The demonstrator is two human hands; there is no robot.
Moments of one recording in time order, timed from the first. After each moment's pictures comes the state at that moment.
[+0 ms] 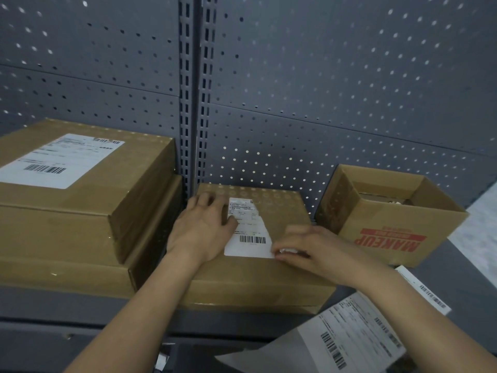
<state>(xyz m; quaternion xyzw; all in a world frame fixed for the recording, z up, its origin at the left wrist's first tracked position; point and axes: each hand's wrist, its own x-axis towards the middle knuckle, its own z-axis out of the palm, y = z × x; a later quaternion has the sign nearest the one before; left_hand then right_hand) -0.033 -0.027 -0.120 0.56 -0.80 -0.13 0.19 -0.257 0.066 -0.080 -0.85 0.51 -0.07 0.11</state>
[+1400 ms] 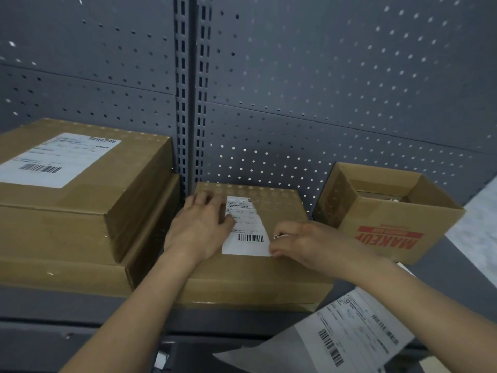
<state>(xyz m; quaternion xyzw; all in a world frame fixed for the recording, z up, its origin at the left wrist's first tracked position) -0.032 -0.028 -0.120 0.56 -0.80 -0.13 0.19 -0.257 0.056 -0.081 -0.89 0.45 -0.01 -0.04</state>
